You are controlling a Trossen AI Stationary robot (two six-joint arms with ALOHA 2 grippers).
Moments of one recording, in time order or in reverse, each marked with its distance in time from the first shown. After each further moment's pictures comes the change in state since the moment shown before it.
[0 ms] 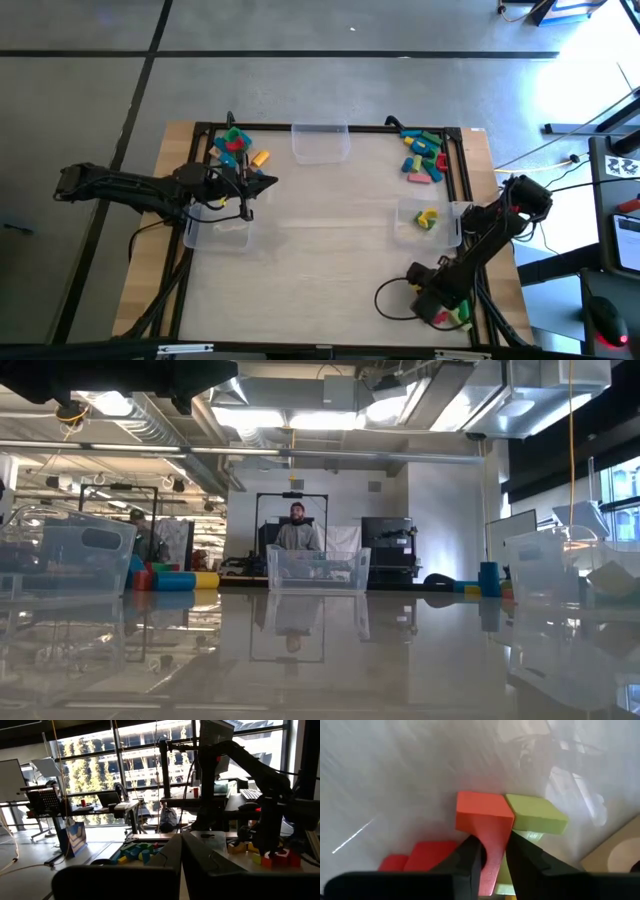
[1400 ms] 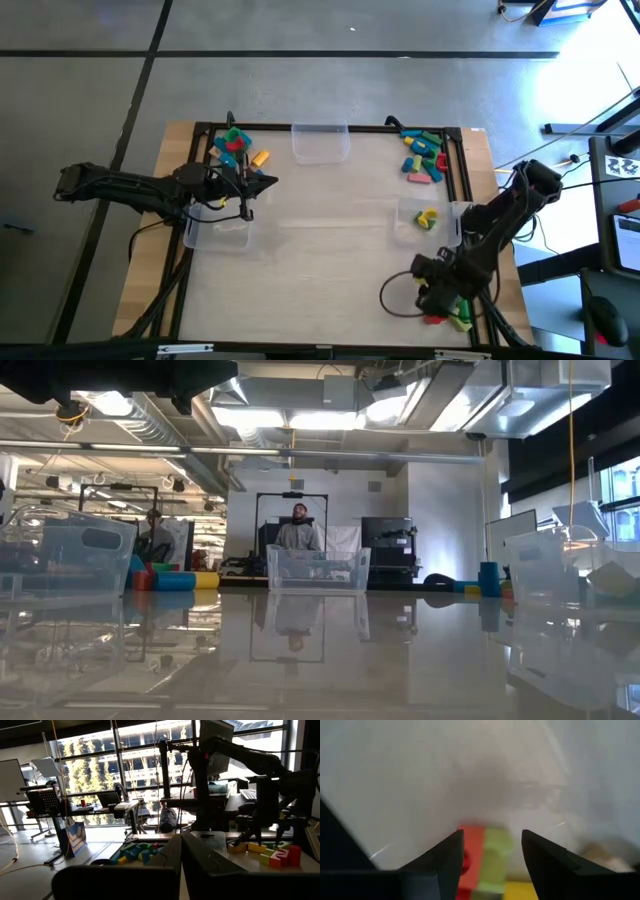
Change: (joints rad) left arm 0.000 0.000 0.000 0.000 0.000 -0.001; right arm 0.022 -0.194 0.078 -0.094 0.180 -0.051
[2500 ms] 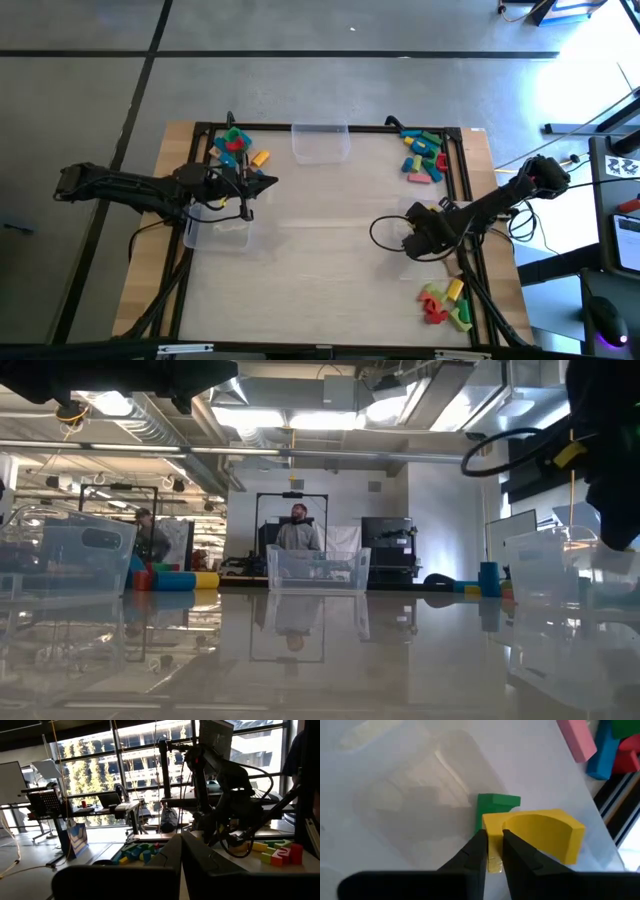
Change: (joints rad) left arm 0.000 0.000 0.000 0.000 0.000 0.015; right arm -0.451 -0.113 -0.231 -0.247 0.300 -0.194
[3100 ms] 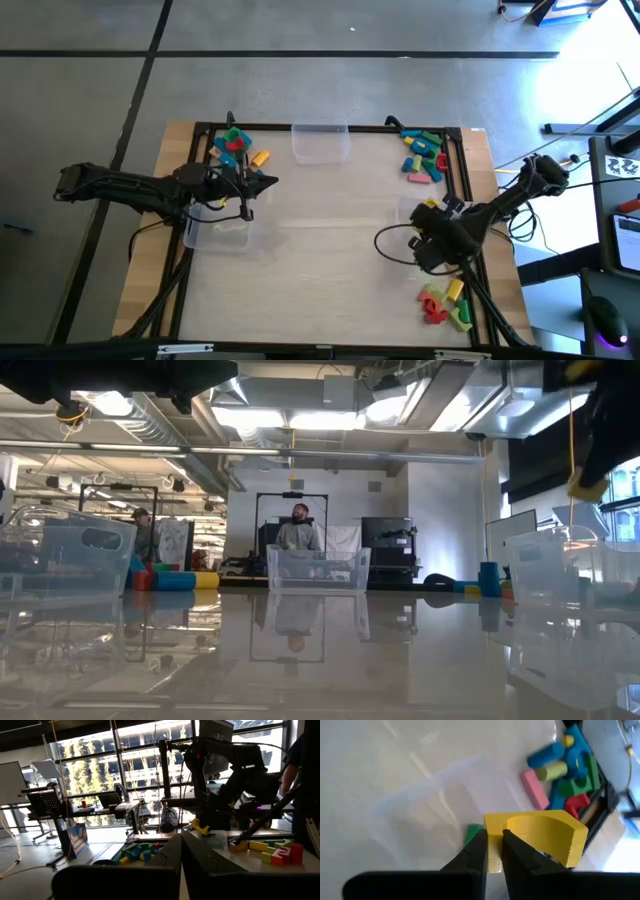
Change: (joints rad) left arm 0.000 0.000 0.000 -0.001 0.000 0.002; right arm 0.158 0.000 0.230 -0.264 0.174 0.046
